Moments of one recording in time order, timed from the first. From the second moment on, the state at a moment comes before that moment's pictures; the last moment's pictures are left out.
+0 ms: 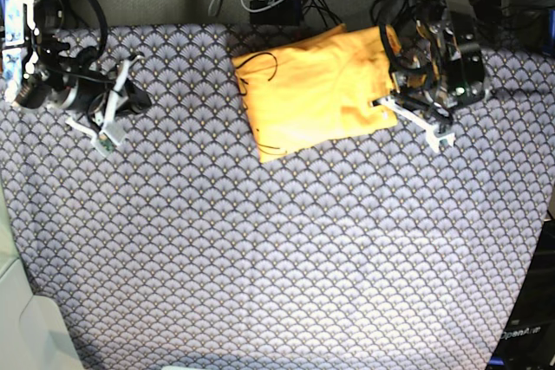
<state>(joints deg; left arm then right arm) 6.2 -1.0 -13.8 95.9 -12.6 3.3 77.2 -12.5 26.6 8.1 101.3 39.2 39.7 -61.6</state>
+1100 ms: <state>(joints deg) -5.8 7.9 -13.2 86.1 -15.3 3.0 78.1 -15.0 20.0 2.6 101.3 39.2 39.7 -61.6</state>
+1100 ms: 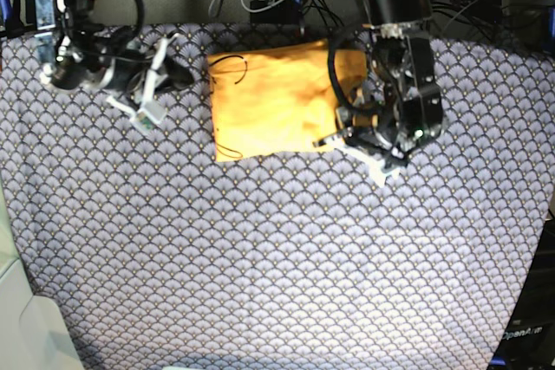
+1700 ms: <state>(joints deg) 3.6 6.1 -17.7 102.0 -15.7 6.5 80.3 -14.5 20.3 2.4 101.3 39.2 39.7 -61.5</state>
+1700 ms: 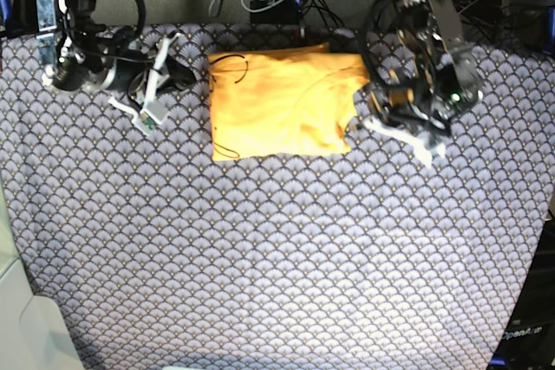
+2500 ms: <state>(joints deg) -5.9 8.1 -12.3 83.2 -18.3 6.7 76.0 -16.1 18.6 -1.8 101.4 39.1 39.7 -61.5</state>
